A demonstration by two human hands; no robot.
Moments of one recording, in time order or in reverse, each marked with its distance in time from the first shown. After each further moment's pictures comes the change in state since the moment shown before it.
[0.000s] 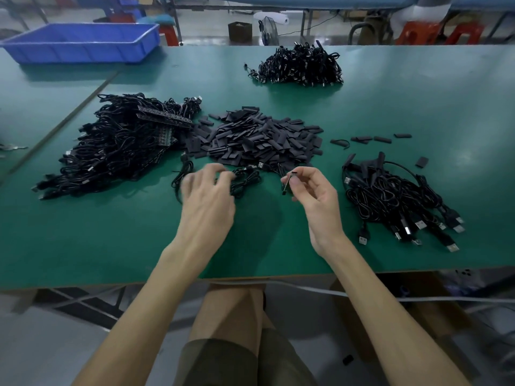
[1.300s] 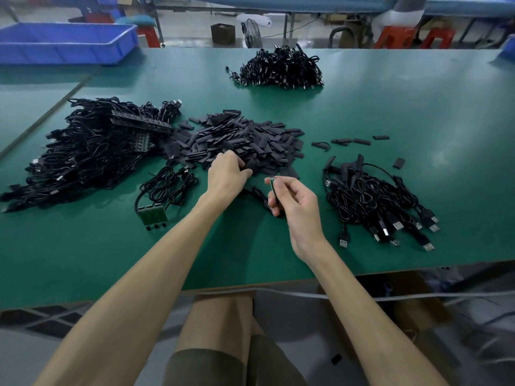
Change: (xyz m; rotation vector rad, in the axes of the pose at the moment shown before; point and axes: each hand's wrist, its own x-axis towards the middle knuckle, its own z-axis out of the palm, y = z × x) left_hand 0.117 0.026 0.068 -0.428 -0.156 -0.322; right_hand 0.006 0.006 0.003 0.073 0.038 0.104
